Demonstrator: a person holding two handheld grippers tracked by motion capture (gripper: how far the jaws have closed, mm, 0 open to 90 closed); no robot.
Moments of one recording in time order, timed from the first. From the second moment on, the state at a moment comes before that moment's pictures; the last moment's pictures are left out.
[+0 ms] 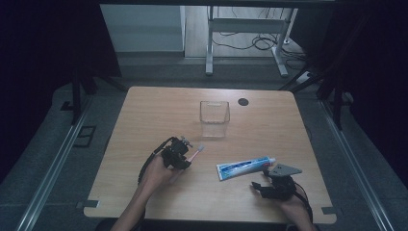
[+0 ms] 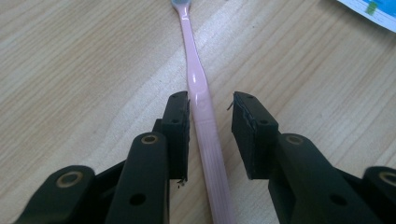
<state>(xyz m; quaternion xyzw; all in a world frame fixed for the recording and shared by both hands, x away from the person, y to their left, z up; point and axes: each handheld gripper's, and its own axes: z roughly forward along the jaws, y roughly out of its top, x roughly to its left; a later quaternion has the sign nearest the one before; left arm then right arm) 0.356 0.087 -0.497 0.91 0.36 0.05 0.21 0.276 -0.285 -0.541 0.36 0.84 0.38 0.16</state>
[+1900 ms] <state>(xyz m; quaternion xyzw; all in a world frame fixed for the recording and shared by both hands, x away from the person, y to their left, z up) 0.400 0.045 -0.486 0.93 0.36 -0.01 0.07 0.276 -0.285 -0.541 0.36 0.84 0.38 0.16</state>
